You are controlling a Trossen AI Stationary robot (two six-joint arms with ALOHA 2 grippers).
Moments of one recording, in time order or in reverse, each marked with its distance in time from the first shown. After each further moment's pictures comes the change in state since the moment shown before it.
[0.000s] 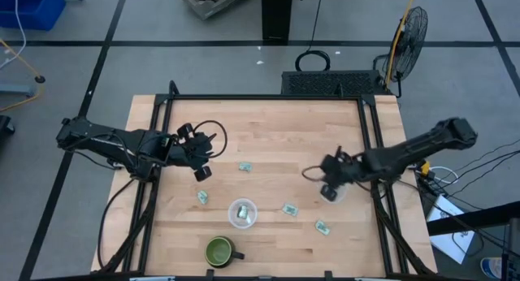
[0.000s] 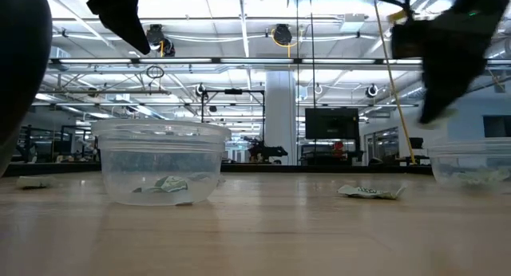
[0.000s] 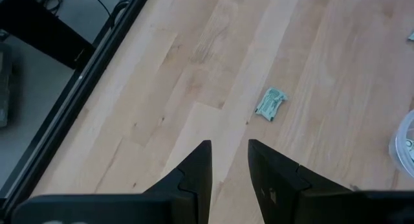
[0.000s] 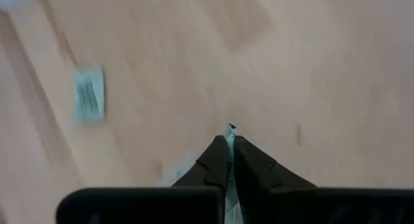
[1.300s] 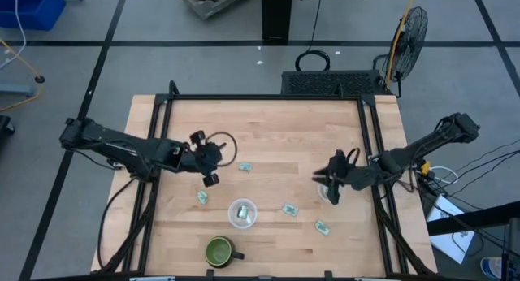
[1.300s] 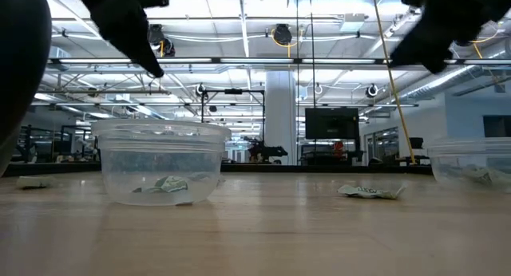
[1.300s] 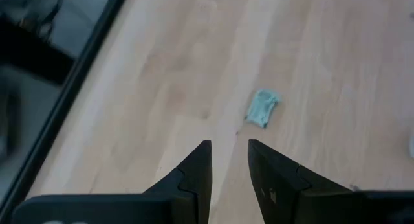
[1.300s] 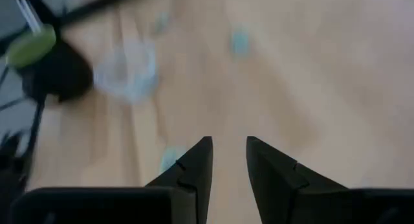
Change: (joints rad) left arm 0.000 0.059 -0.153 0.262 0.009 0.140; right arm 0.152 -0.214 -0.125 0.425 0.280 -0.187
